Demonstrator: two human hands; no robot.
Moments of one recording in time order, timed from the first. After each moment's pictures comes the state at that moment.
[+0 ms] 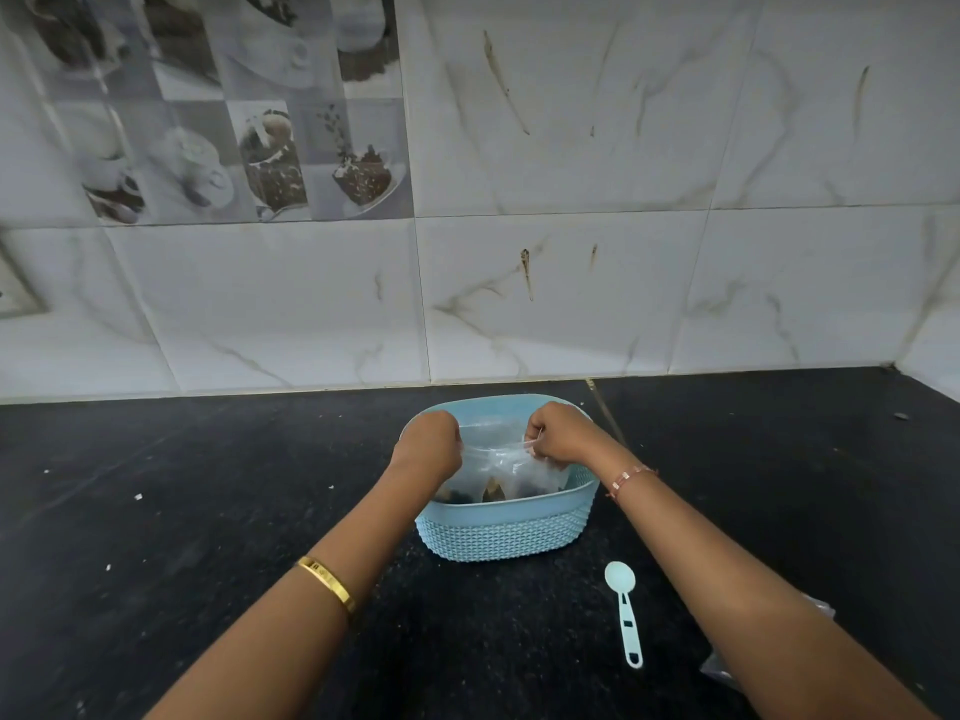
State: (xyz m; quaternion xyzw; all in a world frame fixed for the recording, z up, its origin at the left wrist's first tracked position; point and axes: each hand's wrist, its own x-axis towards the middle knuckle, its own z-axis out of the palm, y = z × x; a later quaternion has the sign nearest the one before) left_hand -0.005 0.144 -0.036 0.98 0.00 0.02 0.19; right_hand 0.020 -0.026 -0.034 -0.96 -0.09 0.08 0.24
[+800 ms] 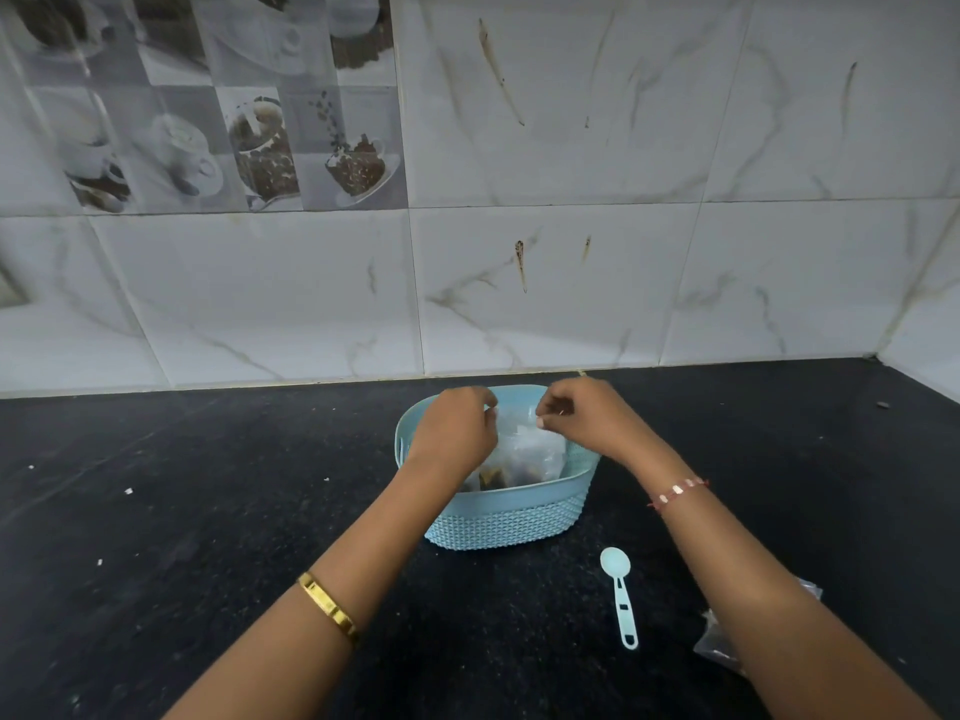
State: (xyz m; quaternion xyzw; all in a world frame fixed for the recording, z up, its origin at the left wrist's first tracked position) left_hand -0.035 0.120 -0.010 0.96 -0.09 0.11 0.25; right_hand -0.023 -0.047 -0.006 -0.94 -0.12 -0.05 0.30
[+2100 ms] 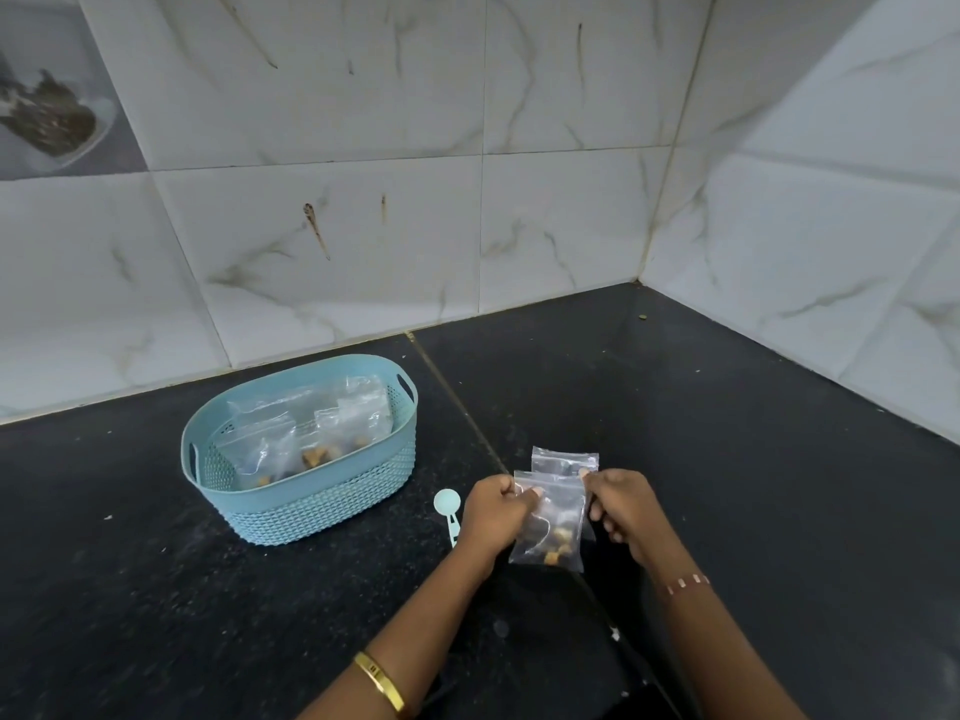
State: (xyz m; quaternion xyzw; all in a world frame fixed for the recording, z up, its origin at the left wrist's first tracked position) left_hand -0.113 -0.058 -0.132 0.77 -0.08 -0.21 0.59; right_hand -0.174 -0.197 -0.110 -0.73 0.37 -0.07 0.57
